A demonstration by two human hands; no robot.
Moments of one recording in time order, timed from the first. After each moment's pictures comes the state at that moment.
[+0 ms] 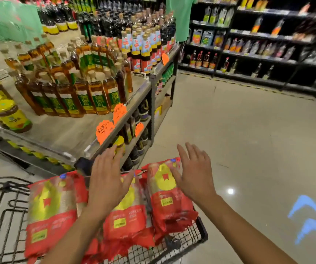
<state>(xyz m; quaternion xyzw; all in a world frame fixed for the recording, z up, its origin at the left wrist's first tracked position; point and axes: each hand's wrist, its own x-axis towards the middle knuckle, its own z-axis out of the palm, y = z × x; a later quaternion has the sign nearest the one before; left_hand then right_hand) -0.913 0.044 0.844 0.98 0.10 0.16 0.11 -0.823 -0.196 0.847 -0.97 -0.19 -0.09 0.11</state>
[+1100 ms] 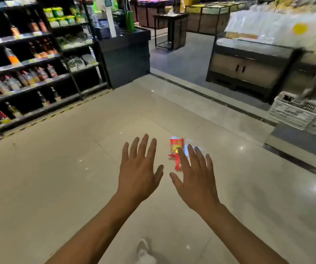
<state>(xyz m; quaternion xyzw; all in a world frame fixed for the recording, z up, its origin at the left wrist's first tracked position) -0.603 -0.911 0.877 0.85 -0.50 0.12 0.06 -0.748 -1.016 0.848 -0.92 0.35 -0.16 0.02</state>
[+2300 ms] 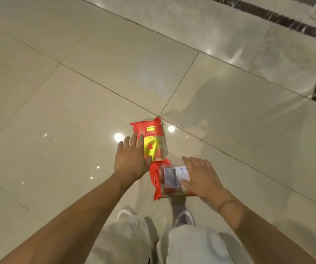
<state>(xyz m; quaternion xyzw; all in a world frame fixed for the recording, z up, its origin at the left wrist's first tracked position) -0.216 -1.657 0.227 0.81 -0.54 -0.21 -0.10 -0.444 -1.725 0.207 -0.85 0.40 0.25 0.23</state>
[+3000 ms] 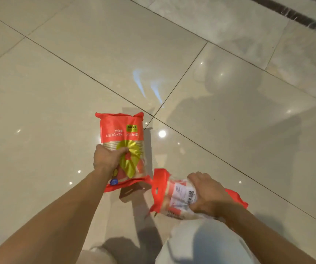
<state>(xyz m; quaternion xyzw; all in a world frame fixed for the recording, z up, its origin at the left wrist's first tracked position) -0.131 -1.699 -0.021 0.88 -0.05 -0.38 0.29 -0.452 -1.779 0.024 -0.83 0.39 0.29 0.28</state>
